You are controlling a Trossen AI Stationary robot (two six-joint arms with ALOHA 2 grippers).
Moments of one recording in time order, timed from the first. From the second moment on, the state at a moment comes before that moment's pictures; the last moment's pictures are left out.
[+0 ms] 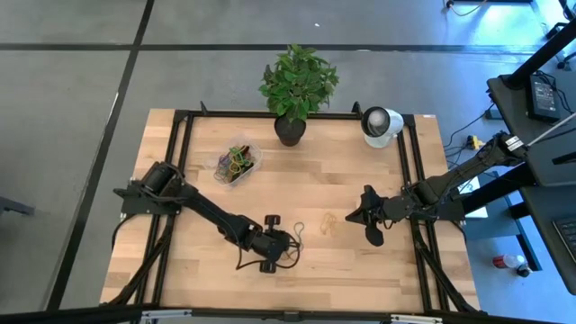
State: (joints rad) left arm -0.44 1.98 1.11 -0.14 -0.28 -0.31; right arm 0.48 0.93 0.46 -0.14 0.29 0.59
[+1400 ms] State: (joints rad) left arm -0.44 1.81 1.30 -0.32 -0.36 -0.24; right arm 0.48 0.93 0.46 -0.14 0.30 0.59
